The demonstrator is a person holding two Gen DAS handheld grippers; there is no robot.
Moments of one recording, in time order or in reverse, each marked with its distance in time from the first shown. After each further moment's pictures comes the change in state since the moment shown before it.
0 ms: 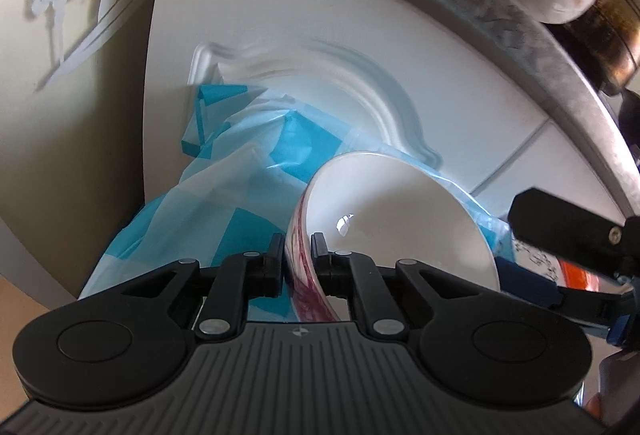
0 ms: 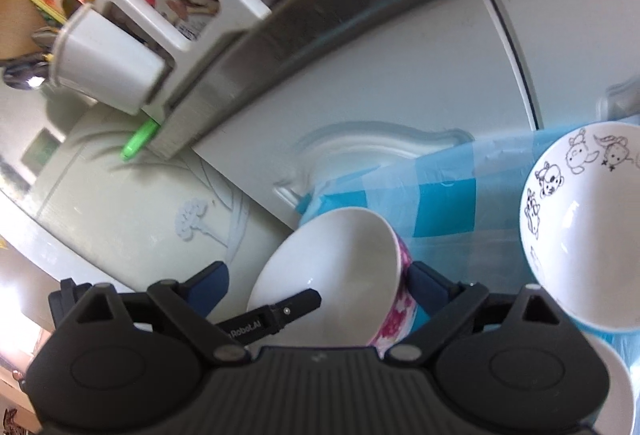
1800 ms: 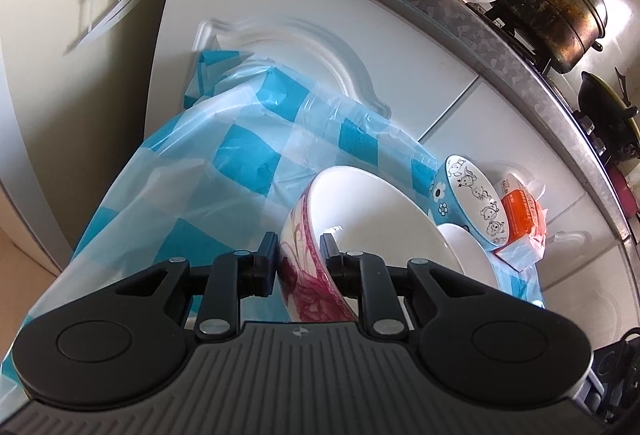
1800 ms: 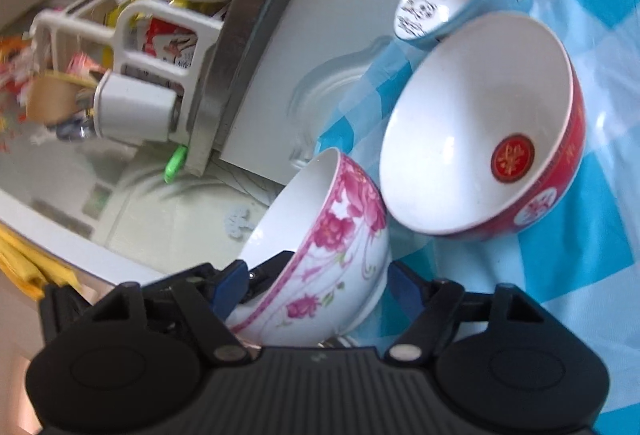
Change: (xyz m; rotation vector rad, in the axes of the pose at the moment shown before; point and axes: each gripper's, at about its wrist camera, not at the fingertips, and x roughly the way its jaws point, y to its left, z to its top) left arm -0.073 -0.003 -0.054 -0.015 0.031 -0.076; right arm -0.061 -0.030 -0.128 0.336 -0.135 0.167
